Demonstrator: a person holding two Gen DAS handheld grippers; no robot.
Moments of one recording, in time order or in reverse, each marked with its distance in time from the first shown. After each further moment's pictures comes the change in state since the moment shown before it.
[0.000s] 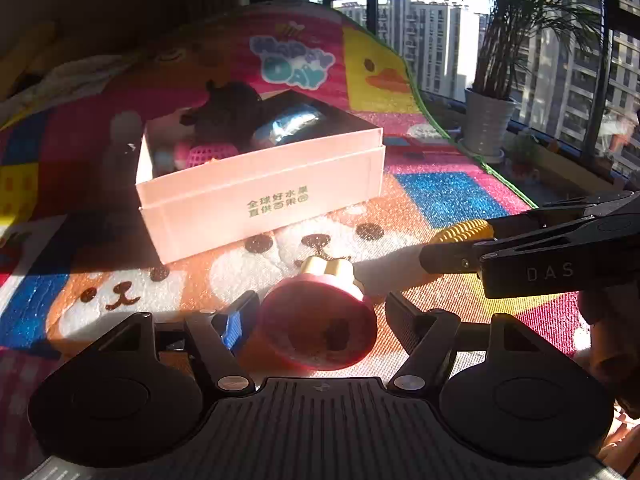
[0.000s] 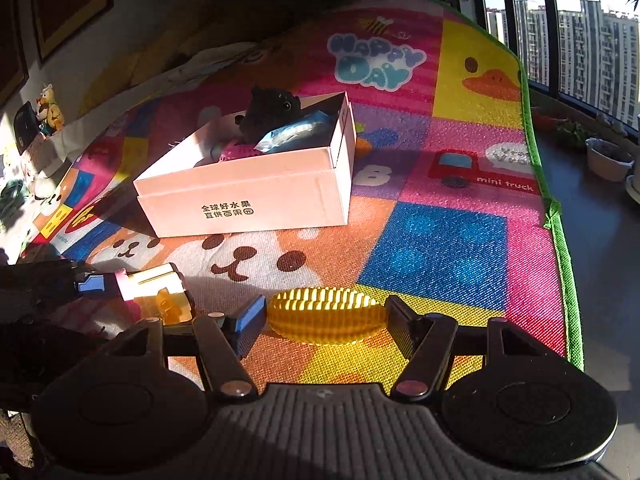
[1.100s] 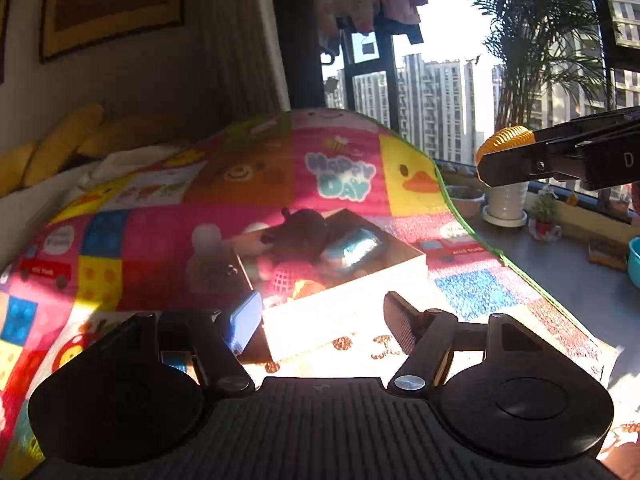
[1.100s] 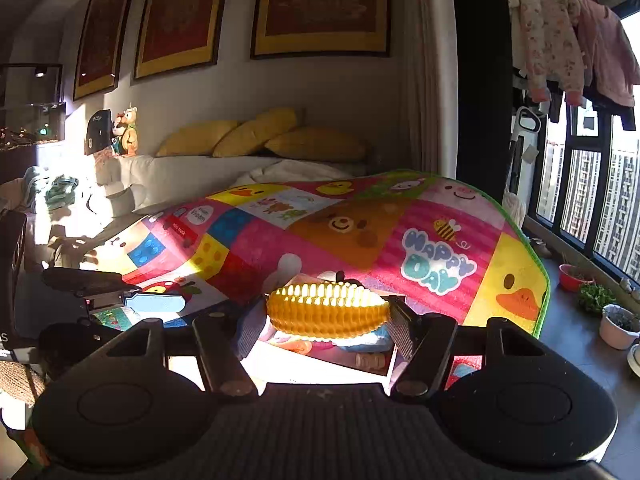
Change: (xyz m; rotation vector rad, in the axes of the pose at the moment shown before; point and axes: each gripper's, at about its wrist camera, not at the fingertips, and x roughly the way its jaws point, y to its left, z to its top) left arm -0.103 0.031 0.030 0.051 -0.214 0.086; right arm -0.125 0.069 0.099 -0.300 -0.287 0.082
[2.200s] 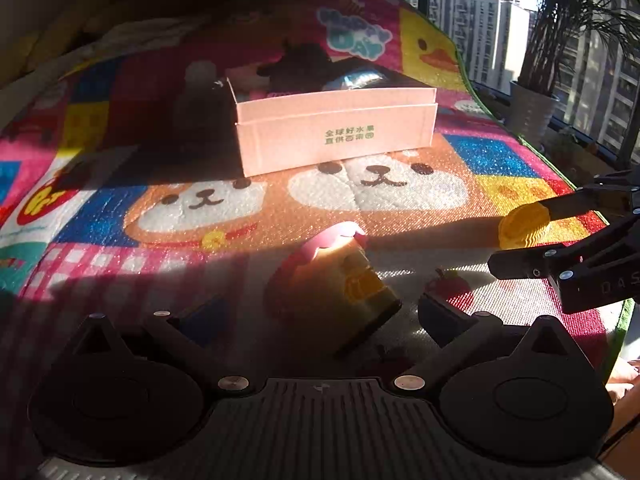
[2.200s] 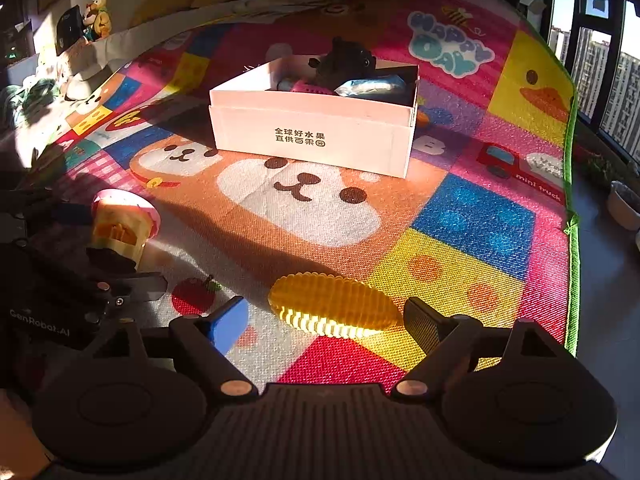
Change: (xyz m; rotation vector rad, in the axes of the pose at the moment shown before) left arm 0.040 -0.019 -0.088 -0.133 0.283 0.036; right arm 0.059 0.004 -0.148 0.064 0.420 -0.007
